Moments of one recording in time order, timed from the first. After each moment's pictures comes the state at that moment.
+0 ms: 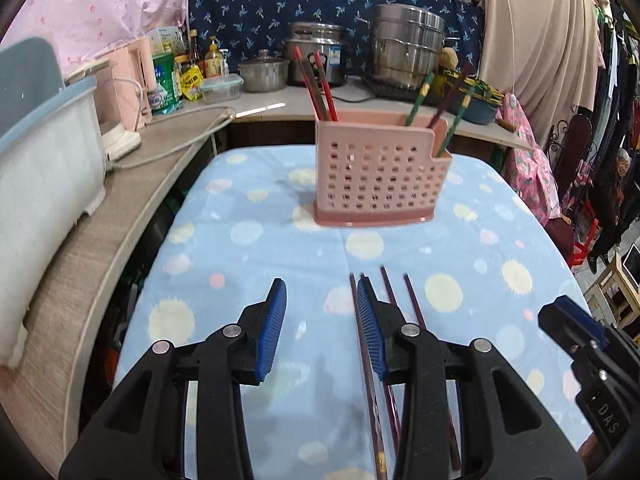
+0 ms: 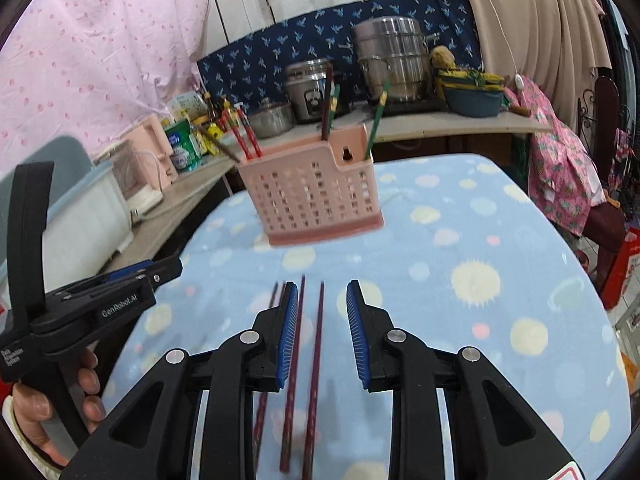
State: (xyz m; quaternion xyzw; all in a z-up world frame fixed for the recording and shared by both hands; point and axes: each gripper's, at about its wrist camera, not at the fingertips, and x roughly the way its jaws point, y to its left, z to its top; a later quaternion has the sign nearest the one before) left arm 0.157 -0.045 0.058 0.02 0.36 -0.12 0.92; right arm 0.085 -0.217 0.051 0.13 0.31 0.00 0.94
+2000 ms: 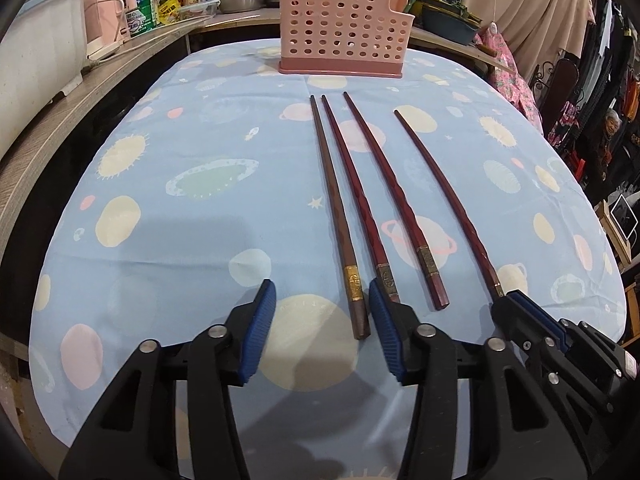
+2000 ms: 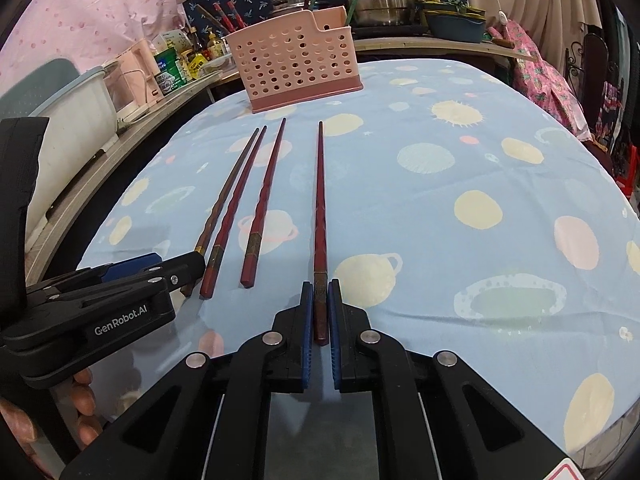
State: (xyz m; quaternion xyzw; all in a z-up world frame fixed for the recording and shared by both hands) left arm 0.068 -0.058 -0.046 0.03 0.46 -0.15 0.88; right arm 0.002 -0.190 -0.056 0.12 0.39 -0.02 0.91
